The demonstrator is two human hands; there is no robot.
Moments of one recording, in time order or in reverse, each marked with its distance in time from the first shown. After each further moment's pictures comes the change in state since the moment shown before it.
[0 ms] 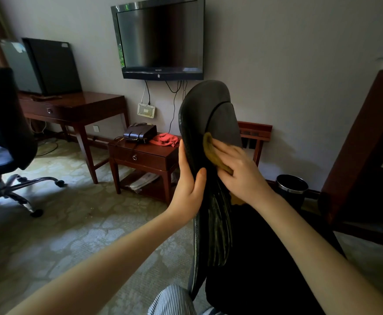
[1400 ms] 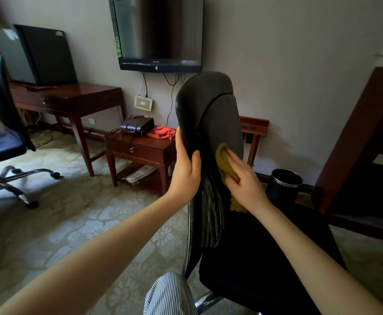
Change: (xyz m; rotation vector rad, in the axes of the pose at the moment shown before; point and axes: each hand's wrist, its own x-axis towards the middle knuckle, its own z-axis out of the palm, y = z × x) left_hand 0.009 -0.006 -0.001 0.105 0.080 -0.027; right_hand -0.046 0.020 0.019 0.201 -0.019 0.266
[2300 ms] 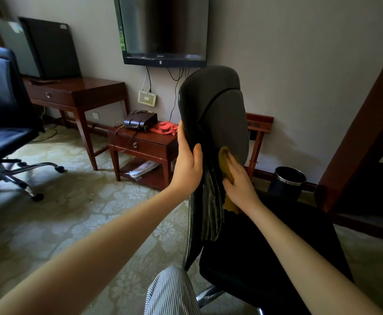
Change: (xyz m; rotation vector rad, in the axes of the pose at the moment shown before) left_hand 0.006 -0.008 0.000 0.010 0.026 -0.049; right_hand 0.004 0.018 0.025 0.076 -0.057 0.208
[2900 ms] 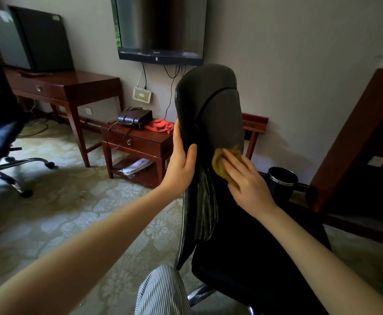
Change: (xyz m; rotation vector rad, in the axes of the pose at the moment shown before) left_hand -0.001 -0.002 -0.008 -0.075 -0.074 0.027; right_hand -0.019 -0.005 -0.031 -0.550 0.147 -0.517
